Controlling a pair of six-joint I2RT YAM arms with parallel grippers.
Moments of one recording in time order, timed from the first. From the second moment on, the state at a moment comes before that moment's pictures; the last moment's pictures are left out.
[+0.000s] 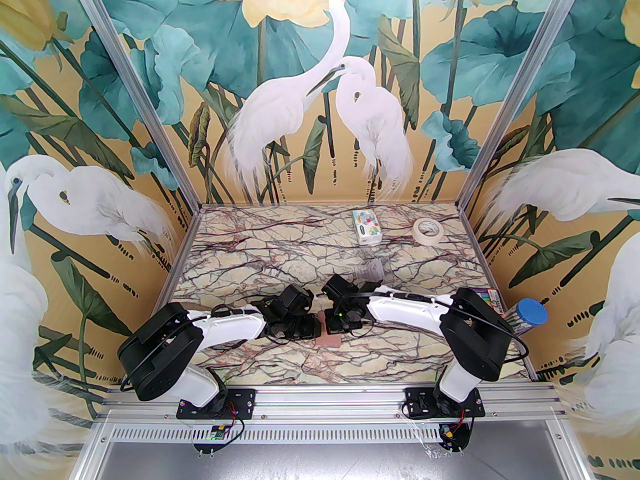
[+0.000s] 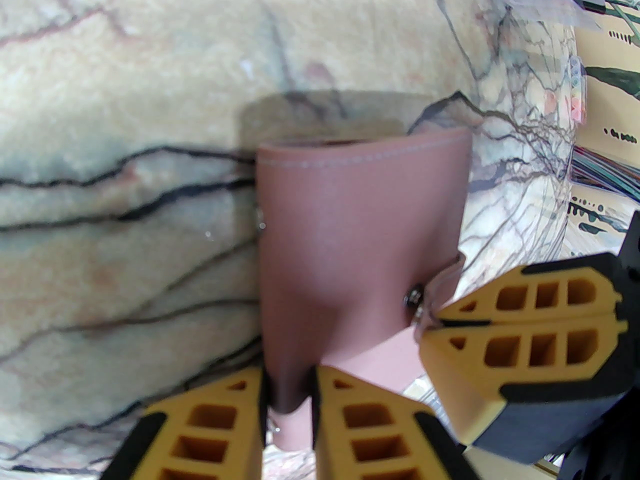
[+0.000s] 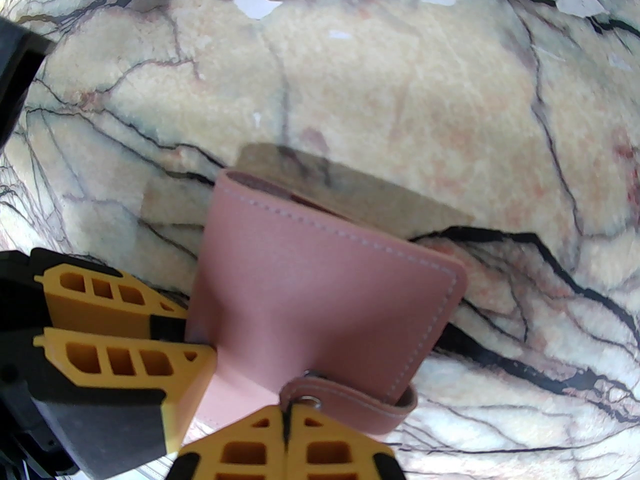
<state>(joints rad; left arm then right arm) -0.78 1.52 0.63 -0.16 0.35 -0.82 0.90 1.69 1.00 -0.56 -0.22 0.69</state>
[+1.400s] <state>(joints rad) -0.78 1.52 0.63 -0.16 0.35 -0.82 0.84 1.67 0.97 -0.55 -0.26 0.73</state>
